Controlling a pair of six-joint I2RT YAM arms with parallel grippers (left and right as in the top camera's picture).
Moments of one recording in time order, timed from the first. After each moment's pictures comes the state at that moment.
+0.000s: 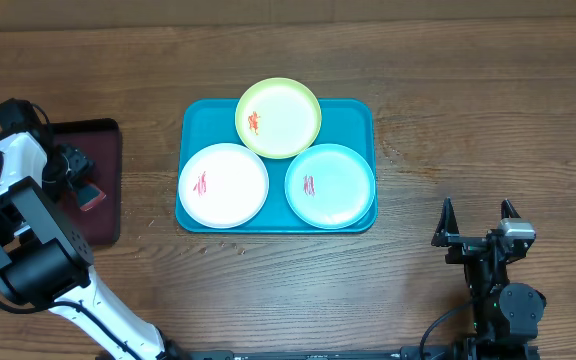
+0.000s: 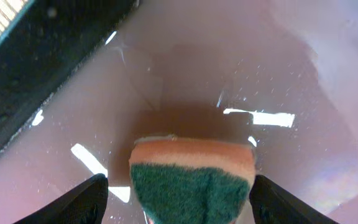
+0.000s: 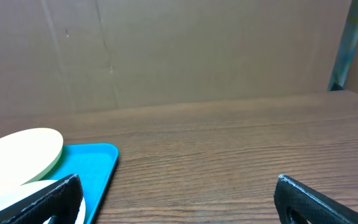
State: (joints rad) left arm 0.54 2.11 1.52 -0.75 -0.11 -0.36; right arm -0.06 0.01 0.02 -0.04 -0.04 0.08
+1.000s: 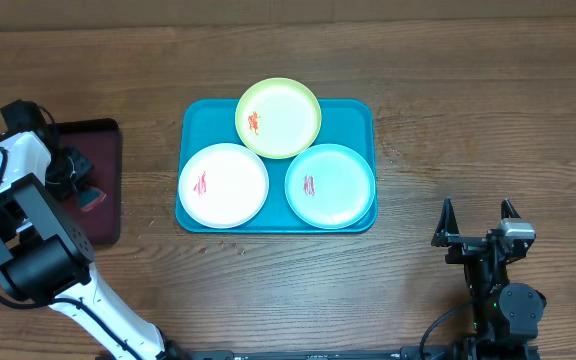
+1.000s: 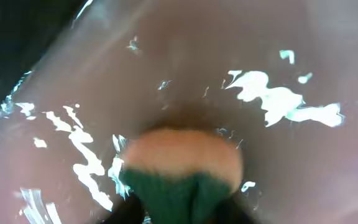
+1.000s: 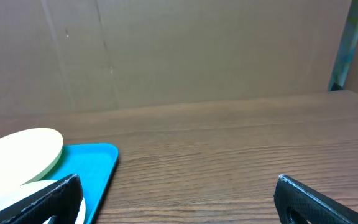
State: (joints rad) left arm 0.53 2.13 1.52 -0.80 -0.12 -0.34; right arm -0.06 0.01 0.02 -0.03 -0.04 0.08
